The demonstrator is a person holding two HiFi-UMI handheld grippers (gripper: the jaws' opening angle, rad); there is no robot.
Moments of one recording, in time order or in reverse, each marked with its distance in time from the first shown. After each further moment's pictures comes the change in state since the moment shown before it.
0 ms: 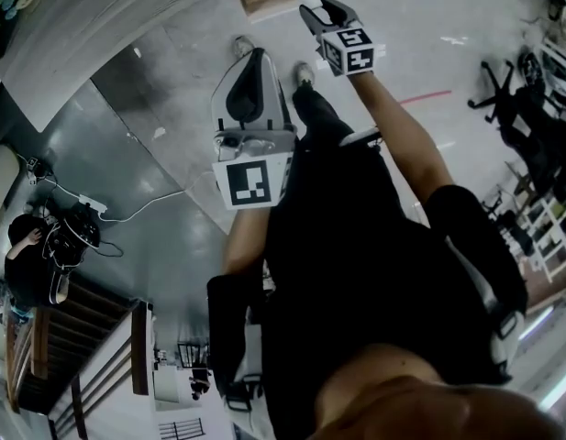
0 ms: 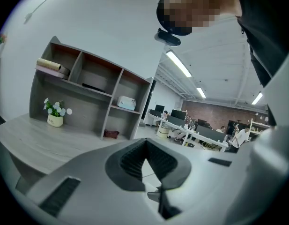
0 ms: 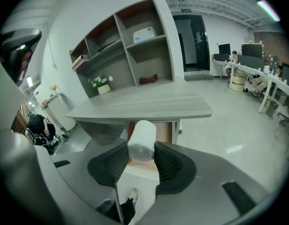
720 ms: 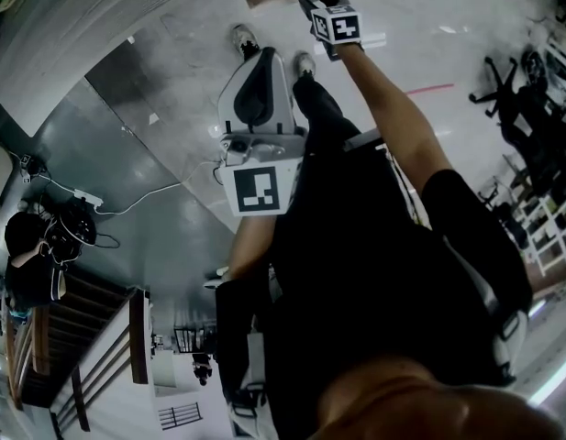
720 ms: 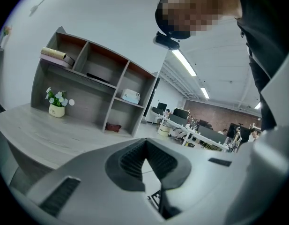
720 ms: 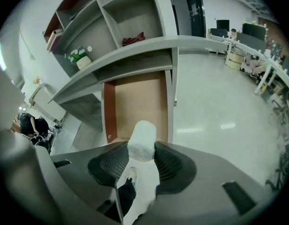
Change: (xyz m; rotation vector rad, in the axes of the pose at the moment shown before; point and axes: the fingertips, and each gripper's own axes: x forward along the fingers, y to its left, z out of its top) left arm 0.018 0.012 -0.025 -0.057 0.036 0.013; right arm 0.081 -0.038 -0.090 0.078 0.332 -0.089
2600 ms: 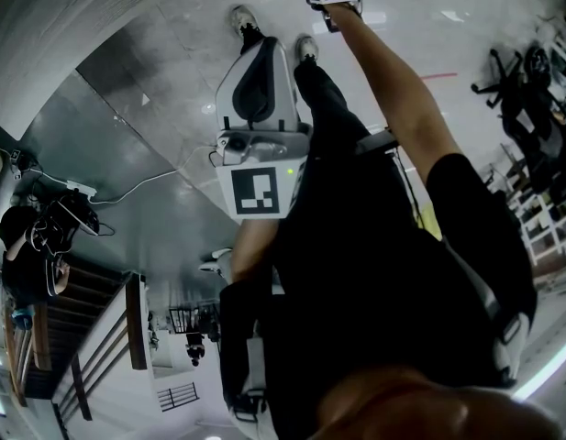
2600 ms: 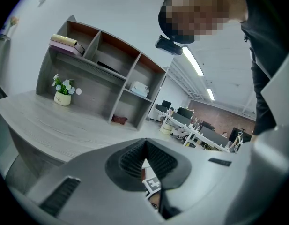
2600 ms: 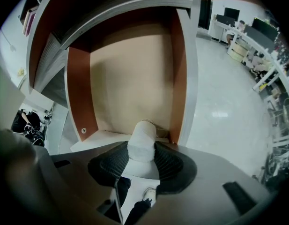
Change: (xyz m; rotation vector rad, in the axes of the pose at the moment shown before) left arm 0.015 0.035 -0.030 -0.076 0.043 0.027; right arm 0.079 -0.019 -0.009 -0.013 0.236 -0.108
